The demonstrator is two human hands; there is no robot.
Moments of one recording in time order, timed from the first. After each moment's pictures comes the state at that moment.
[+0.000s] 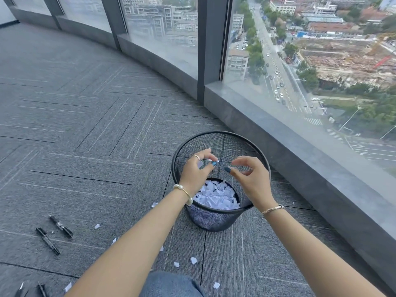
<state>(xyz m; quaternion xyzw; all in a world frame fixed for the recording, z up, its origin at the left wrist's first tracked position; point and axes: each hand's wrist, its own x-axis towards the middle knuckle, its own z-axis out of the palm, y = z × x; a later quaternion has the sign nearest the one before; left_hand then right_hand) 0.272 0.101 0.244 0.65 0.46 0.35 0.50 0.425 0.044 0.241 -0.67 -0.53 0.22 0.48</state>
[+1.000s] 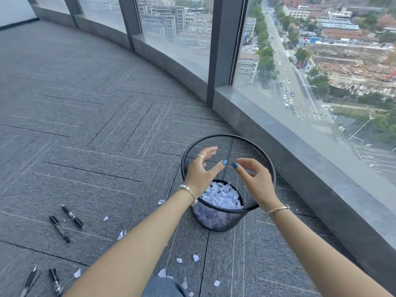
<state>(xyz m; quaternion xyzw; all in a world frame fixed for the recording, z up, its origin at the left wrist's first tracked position) 0.264 0.089 0.259 0.65 0.46 0.38 0.47 0.422 0.043 0.255 -0.66 -0.52 0.30 0.46</state>
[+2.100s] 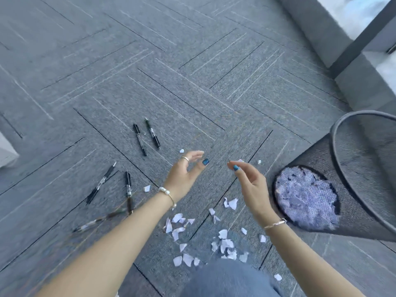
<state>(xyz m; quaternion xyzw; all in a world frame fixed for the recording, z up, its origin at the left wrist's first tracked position) -0.004 0.009 0.114 0.50 0.65 0.39 0.43 0.179 0.035 0.126 -0.51 -0.58 0.52 0.35</state>
